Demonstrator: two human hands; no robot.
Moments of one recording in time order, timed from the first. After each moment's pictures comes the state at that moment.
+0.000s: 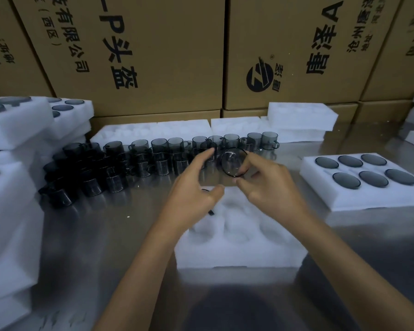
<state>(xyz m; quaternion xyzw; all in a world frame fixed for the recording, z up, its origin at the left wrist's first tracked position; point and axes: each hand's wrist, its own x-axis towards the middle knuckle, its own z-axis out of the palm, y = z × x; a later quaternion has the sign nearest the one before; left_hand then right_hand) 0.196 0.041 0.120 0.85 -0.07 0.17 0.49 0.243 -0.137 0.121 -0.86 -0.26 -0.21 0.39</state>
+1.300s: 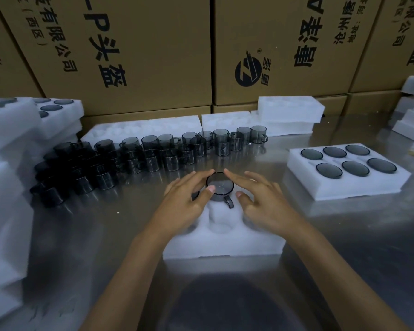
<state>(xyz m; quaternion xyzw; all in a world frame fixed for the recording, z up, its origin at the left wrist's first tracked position) 0.187 0.030 0.106 0.91 -0.08 0.11 0.38 0.226 -0.169 0.094 -0.92 -0.24 -0.06 0.30</state>
